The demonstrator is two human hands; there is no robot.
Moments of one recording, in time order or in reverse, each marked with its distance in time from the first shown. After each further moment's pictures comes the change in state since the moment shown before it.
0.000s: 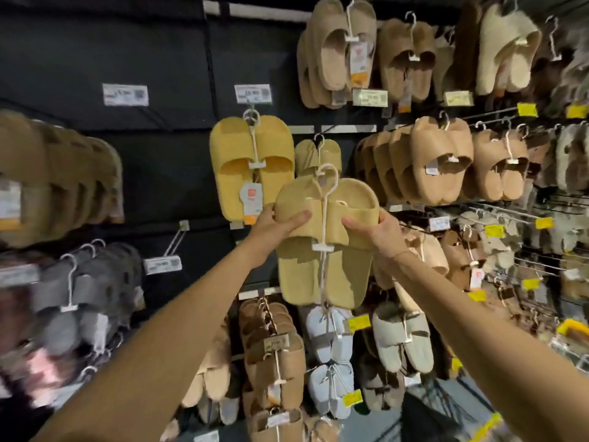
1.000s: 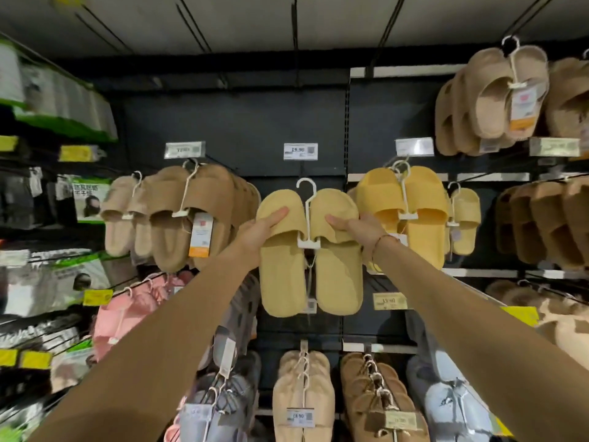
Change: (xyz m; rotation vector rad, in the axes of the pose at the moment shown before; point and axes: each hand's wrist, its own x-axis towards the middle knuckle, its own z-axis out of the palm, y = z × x) left_hand -0.024 0.045 -0.305 -0.257 0.426 -0.122; right_hand 0.049 -0.102 0.328 0.023 -0.330 0.162
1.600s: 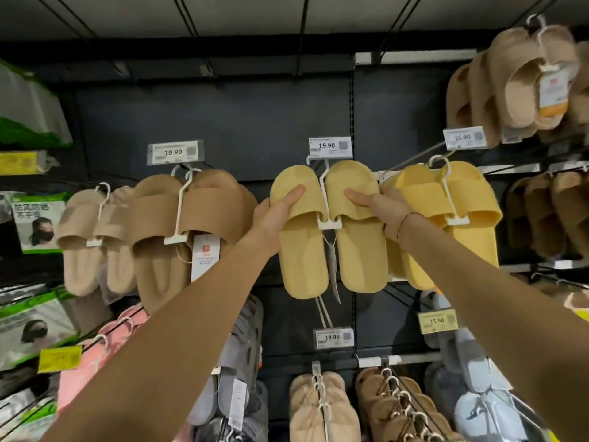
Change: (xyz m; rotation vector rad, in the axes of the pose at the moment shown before) left_hand 0.142 0.026 -0.018 -0.101 -0.173 0.069; right_hand 0.092 -0.026 0.044 0.003 0.199 -0.052
